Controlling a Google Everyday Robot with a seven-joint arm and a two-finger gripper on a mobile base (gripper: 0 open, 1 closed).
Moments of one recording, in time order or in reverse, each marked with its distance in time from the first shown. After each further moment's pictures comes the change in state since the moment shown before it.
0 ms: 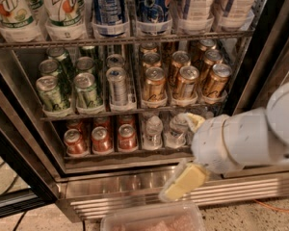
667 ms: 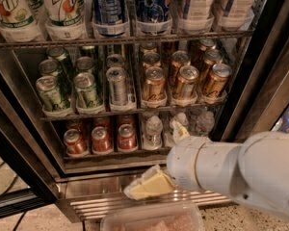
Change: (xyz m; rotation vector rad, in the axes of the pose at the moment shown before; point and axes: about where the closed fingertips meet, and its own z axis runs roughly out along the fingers) arm -0.027 0.014 0.042 0.167 -0.182 0.187
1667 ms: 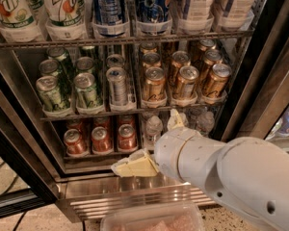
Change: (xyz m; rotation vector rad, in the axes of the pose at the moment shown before) arm -0.033 -0.023 0.015 0.182 -0.099 0.086
